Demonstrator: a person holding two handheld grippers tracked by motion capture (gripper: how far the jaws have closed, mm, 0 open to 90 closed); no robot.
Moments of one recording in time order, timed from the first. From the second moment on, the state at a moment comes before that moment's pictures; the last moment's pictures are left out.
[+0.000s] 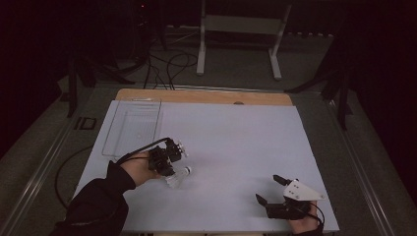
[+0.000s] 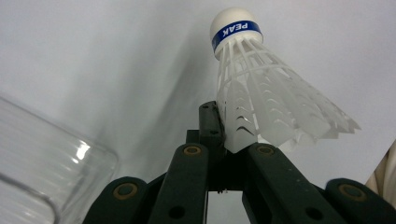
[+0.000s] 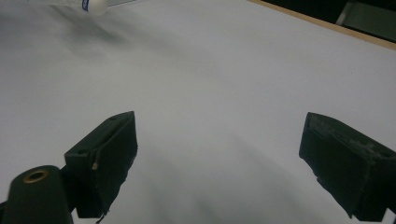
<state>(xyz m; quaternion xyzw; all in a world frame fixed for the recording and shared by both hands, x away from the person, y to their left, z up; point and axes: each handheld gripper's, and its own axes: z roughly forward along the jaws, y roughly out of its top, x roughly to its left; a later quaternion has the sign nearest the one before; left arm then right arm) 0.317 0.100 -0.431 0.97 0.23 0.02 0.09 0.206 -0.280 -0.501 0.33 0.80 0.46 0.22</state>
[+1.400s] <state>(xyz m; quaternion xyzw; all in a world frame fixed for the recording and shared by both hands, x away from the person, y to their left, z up) 0.346 0.127 -0.373 0.95 0.26 0.06 0.14 0.205 -0.279 -0.501 0.33 0.80 0.46 0.22</state>
